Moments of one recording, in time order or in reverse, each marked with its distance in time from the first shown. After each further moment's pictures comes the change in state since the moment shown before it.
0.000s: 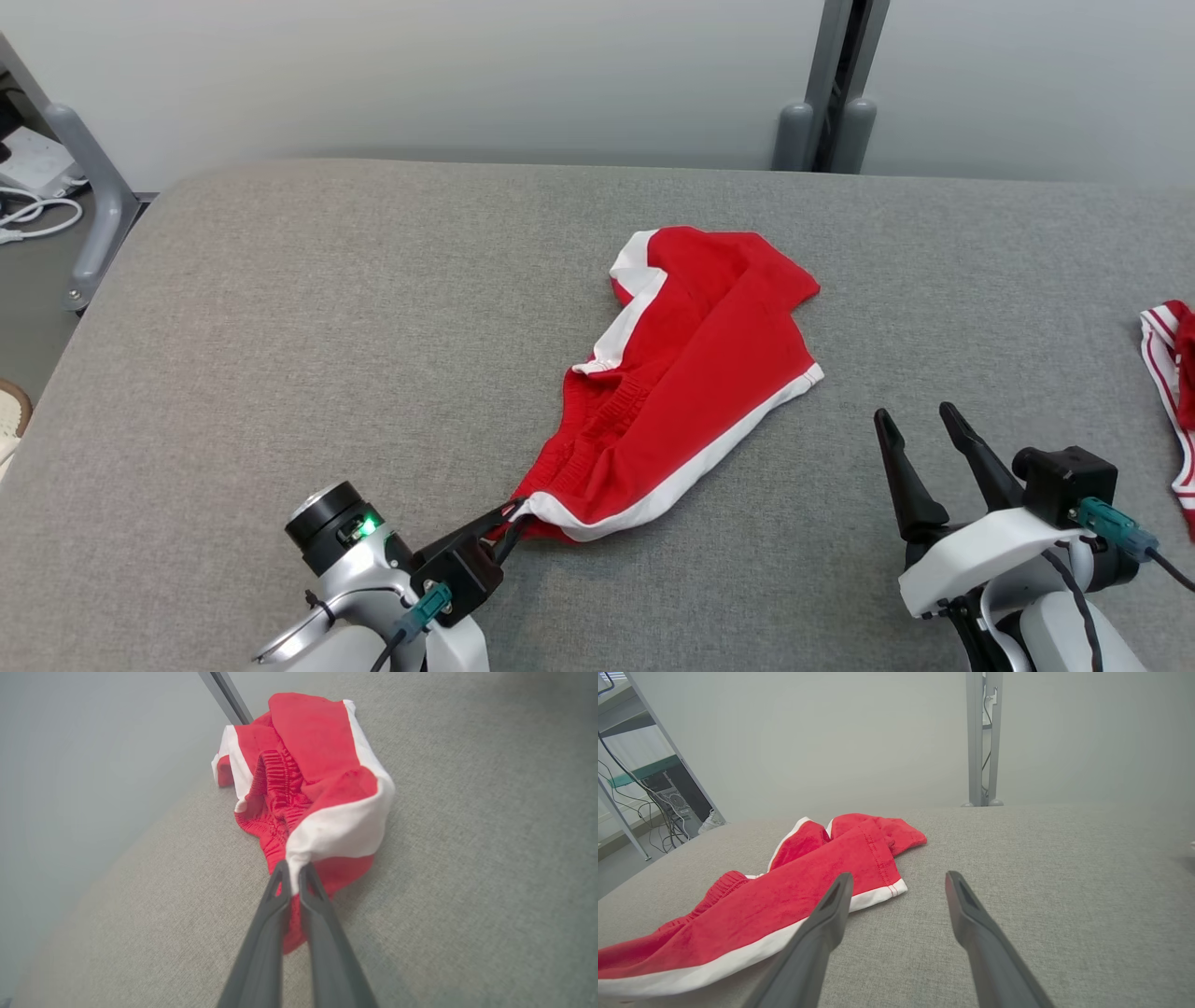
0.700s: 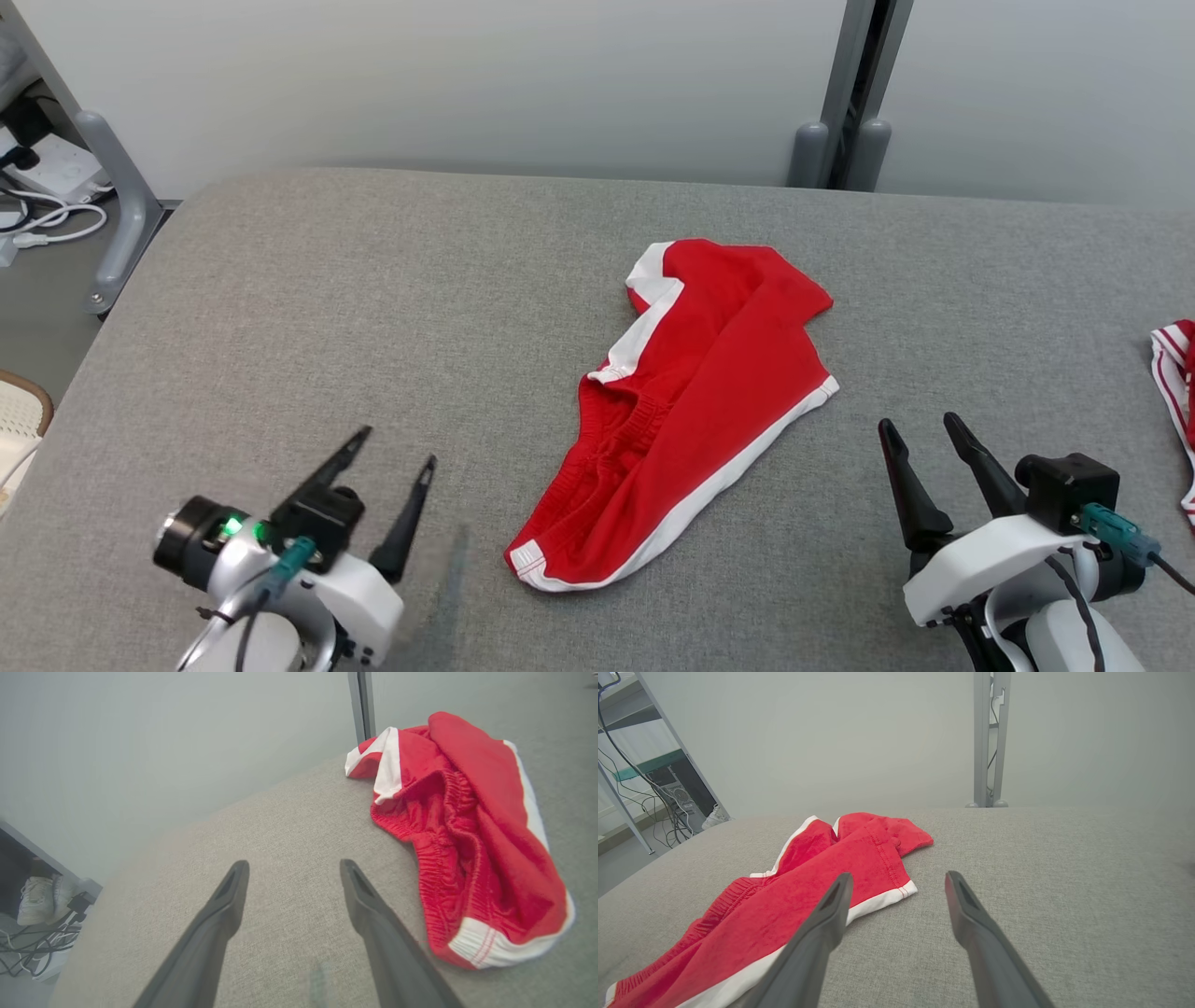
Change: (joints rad) left arm 0.117 0.050 0.249 -0.060 -0.173 0.115 0.000; right arm 0.021 0.000 -0.015 -0.014 -0.010 0.000 0.027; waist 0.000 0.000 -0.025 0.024
